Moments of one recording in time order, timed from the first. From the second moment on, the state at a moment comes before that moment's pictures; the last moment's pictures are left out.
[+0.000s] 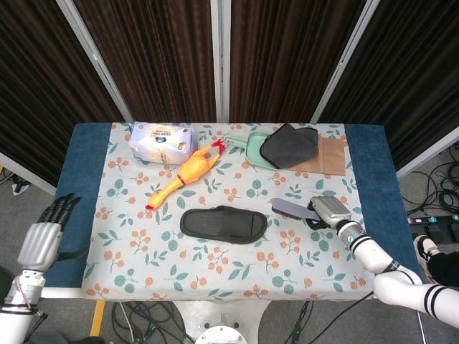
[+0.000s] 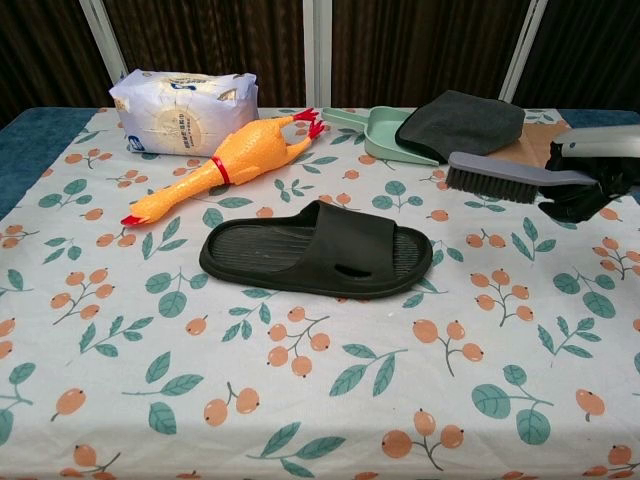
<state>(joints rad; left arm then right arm) -0.18 -1.19 -0.07 -1.62 1.51 1.35 -0.09 0.69 -1.24 0.17 -1.50 -1.13 0.55 0.06</state>
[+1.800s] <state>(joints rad) -0.91 -1.76 -0.13 -1.08 1.39 0.62 -0.29 0.86 -1.60 0.08 -1.24 -1.15 0.72 -0.20</state>
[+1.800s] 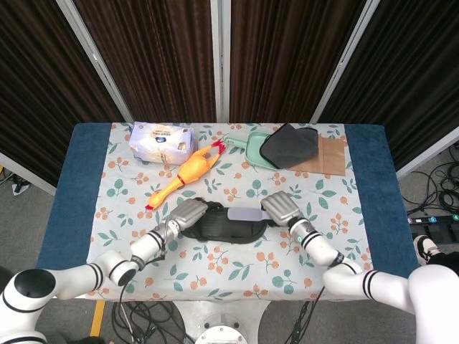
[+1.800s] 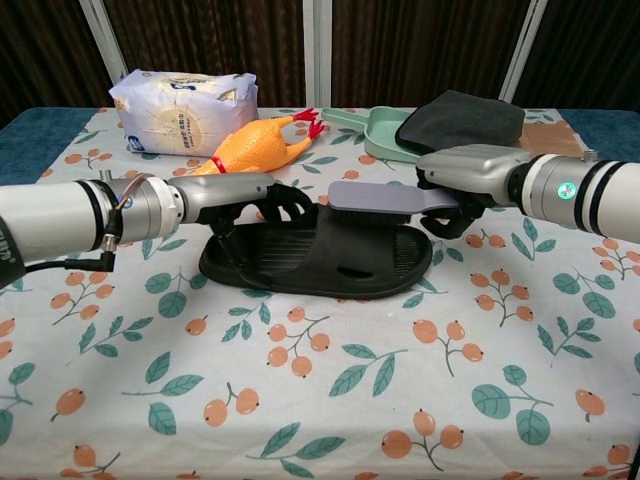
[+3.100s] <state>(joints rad) -0.92 -1.75 -0.11 -1.09 1.38 0.63 -0.28 0.74 -1.58 0.04 -1.18 -1.35 0.91 -0.21</state>
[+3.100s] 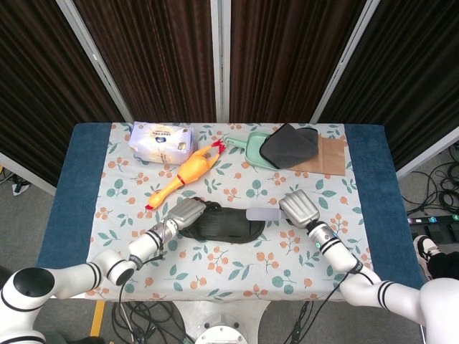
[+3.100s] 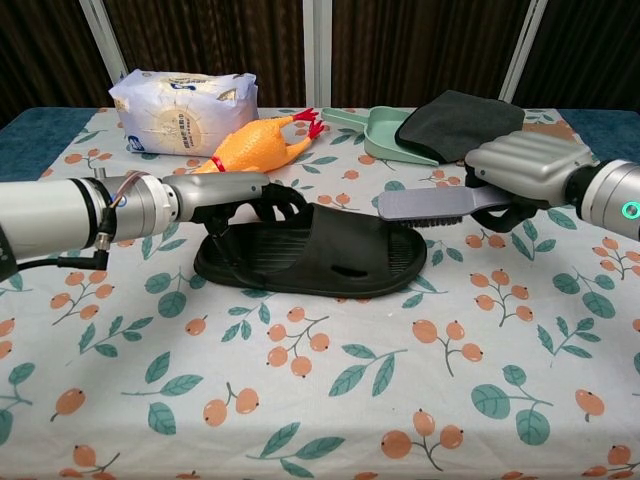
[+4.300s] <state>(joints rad) -0.92 -1.71 -0.10 -1.15 1.38 0.66 -0.26 0.68 -1.48 0.06 -1.22 -1.39 0.99 -0.10</state>
